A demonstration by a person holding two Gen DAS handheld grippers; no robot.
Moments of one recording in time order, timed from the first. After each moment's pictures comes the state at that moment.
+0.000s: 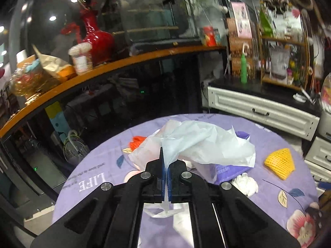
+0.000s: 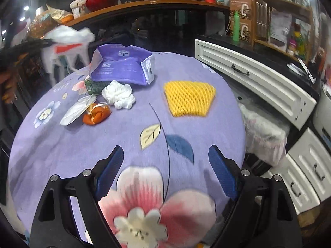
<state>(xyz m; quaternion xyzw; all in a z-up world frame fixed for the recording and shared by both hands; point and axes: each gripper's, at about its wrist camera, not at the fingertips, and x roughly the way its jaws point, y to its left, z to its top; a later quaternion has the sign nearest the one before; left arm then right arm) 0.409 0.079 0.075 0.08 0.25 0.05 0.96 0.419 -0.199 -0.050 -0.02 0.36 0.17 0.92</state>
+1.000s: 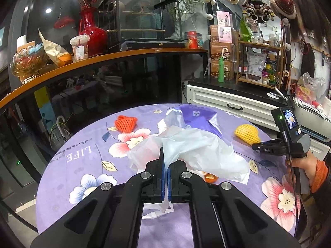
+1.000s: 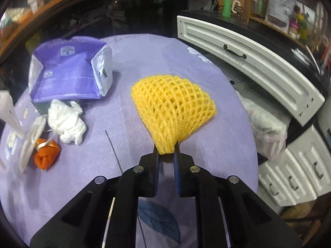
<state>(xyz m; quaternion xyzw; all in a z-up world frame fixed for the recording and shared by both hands) 0.323 0.068 0.040 0.04 0.24 -0.02 0.97 0.537 -0.191 -0.078 0.01 0.44 0.11 0.89</state>
